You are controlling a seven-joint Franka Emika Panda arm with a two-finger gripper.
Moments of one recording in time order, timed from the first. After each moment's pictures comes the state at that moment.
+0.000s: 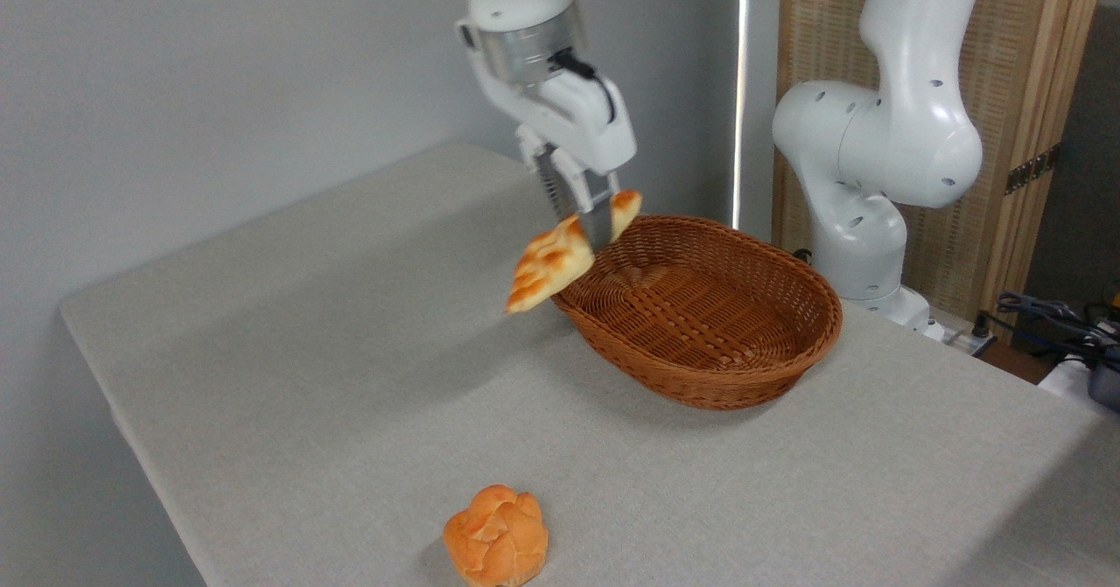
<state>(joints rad) -0.07 -0.45 -0.06 -2.22 -0.12 1.59 0.82</state>
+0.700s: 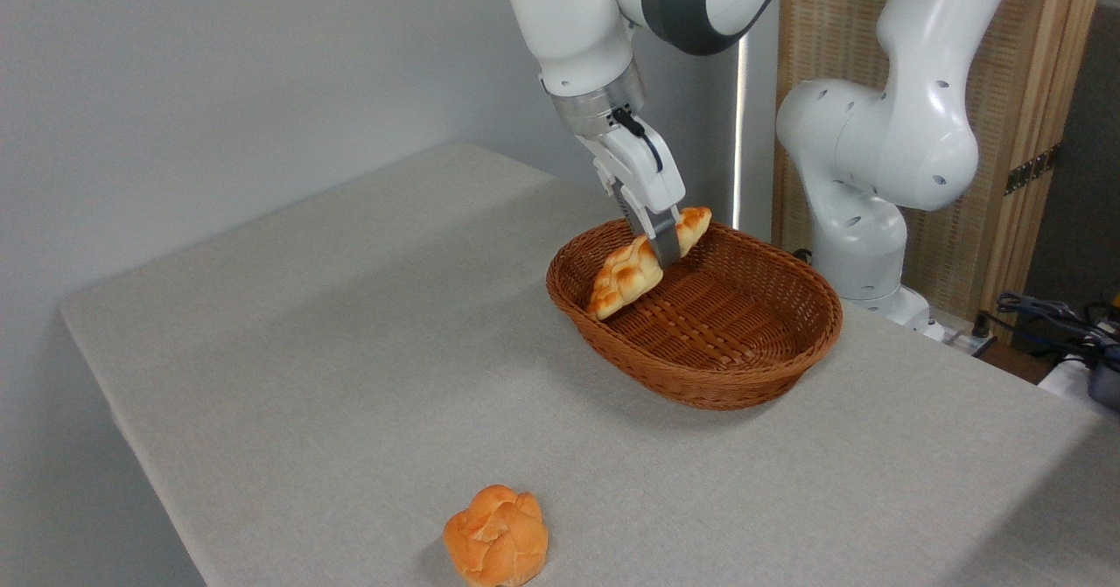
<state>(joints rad) -0.17 -0.59 -0.07 -2.52 -0.11 1.64 0.88</state>
